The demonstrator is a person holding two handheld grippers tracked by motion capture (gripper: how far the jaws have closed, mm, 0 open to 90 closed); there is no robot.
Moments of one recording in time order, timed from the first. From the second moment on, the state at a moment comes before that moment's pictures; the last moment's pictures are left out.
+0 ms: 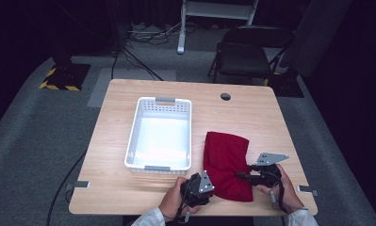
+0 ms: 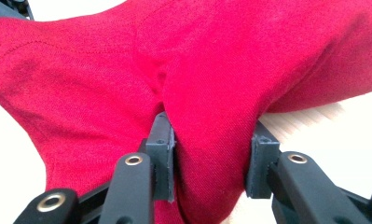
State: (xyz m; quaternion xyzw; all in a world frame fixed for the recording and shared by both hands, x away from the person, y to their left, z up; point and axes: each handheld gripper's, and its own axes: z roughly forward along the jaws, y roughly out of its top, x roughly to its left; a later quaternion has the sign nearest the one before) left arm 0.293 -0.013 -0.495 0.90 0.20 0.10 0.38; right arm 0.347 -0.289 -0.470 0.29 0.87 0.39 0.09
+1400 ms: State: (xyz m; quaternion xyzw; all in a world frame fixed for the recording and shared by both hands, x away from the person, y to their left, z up) left arm 0.304 -0.019 -0.440 0.90 0.18 0.14 0.37; right arm 0.344 -0.290 -0.417 0.30 0.85 0.41 0.15
